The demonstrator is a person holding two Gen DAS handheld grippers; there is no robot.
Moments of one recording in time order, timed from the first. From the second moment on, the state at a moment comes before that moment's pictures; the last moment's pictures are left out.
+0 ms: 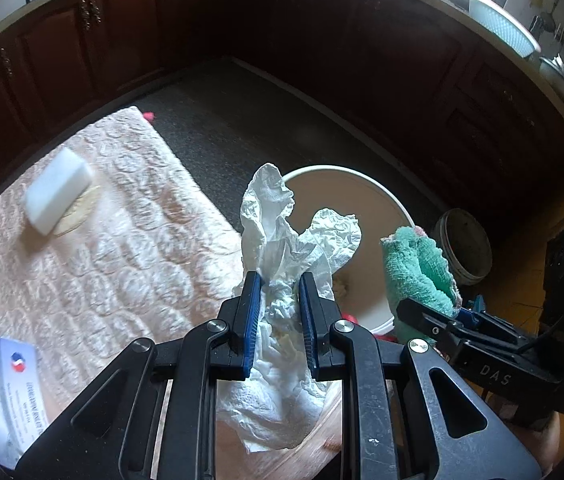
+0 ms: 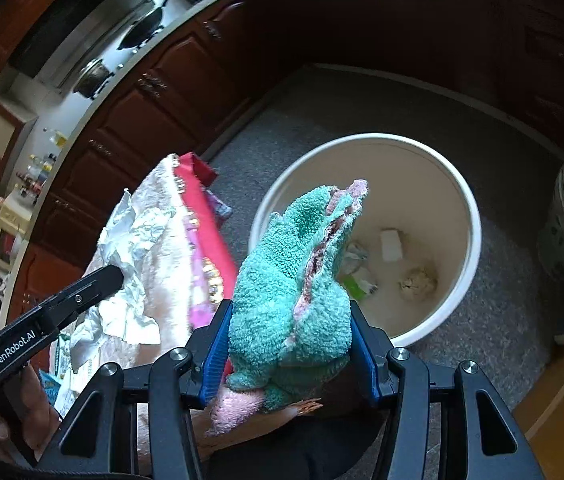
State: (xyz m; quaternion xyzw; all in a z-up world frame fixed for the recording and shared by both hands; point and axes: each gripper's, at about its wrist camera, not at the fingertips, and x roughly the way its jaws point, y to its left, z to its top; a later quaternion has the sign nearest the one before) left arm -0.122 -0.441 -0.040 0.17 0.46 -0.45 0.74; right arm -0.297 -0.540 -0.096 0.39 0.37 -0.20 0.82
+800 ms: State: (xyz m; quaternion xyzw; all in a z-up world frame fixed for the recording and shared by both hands) left arm -0.117 -0.474 -0.063 0.14 0.49 -0.48 0.72; right arm -0.300 -0.566 -0.131 0.41 0.39 -0.24 0.79
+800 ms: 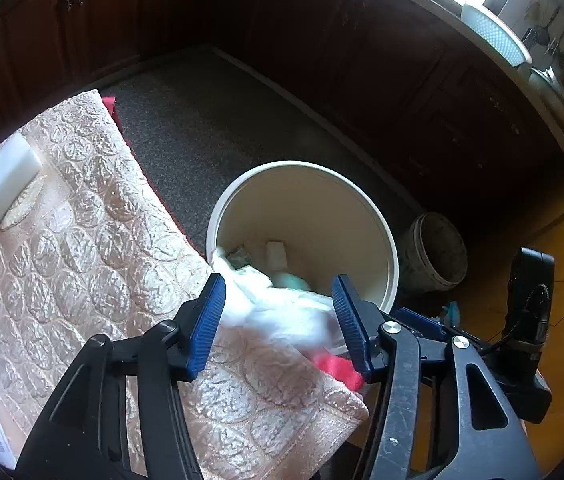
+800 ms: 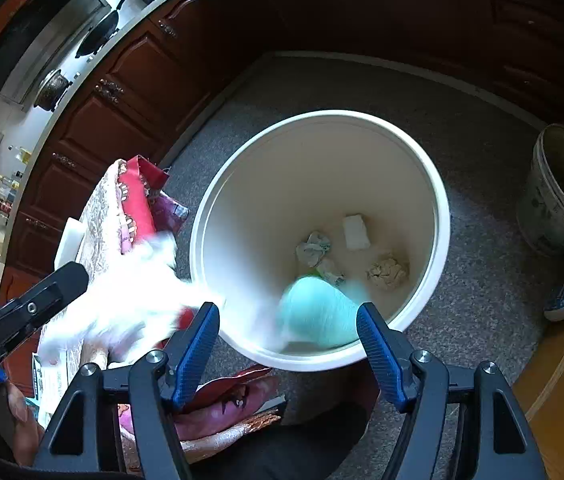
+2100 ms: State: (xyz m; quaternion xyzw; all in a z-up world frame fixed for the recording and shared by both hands) left arm -0.096 -0.312 -0.015 0.12 0.42 -0.37 0.82; right arm -0.248 -0.461 -0.040 0.29 0.36 -0.18 0.87
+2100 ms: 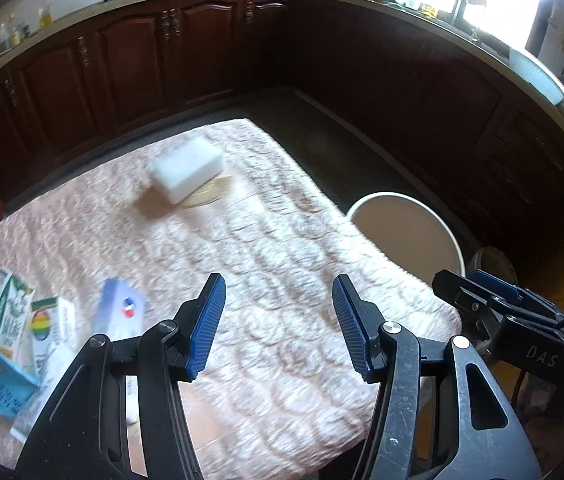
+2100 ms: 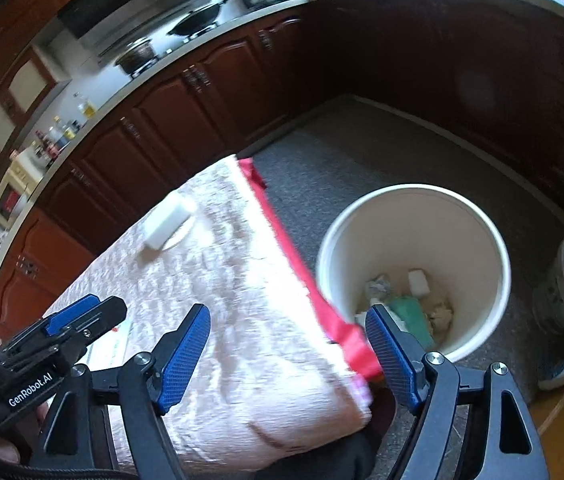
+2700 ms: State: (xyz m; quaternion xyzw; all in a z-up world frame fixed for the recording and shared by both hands) left arm -0.035 -0.213 -0.042 0.09 0.48 -0.29 0.82; right arm -0.181 -0.391 -0.048 0.25 0.41 -0.09 0.87
